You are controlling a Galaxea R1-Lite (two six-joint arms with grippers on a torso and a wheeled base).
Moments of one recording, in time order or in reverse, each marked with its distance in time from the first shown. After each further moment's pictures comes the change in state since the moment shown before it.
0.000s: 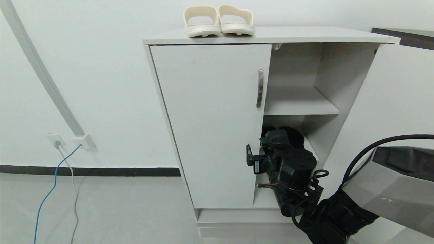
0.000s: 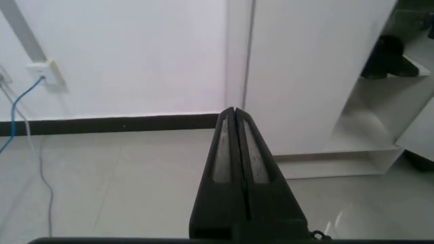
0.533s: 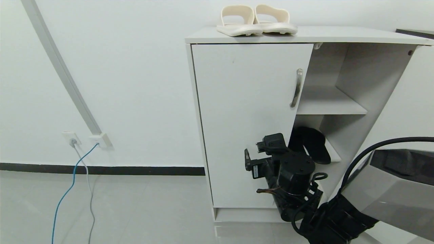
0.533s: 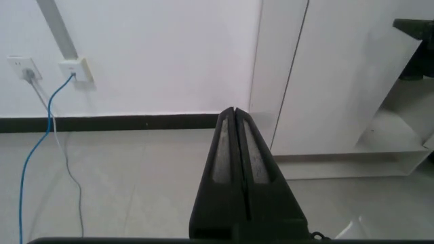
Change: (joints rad) left arm 0.000 0.000 0.000 0.000 0.003 -0.003; right arm 0.003 -0.001 0.022 -0.003 0.004 -0.016
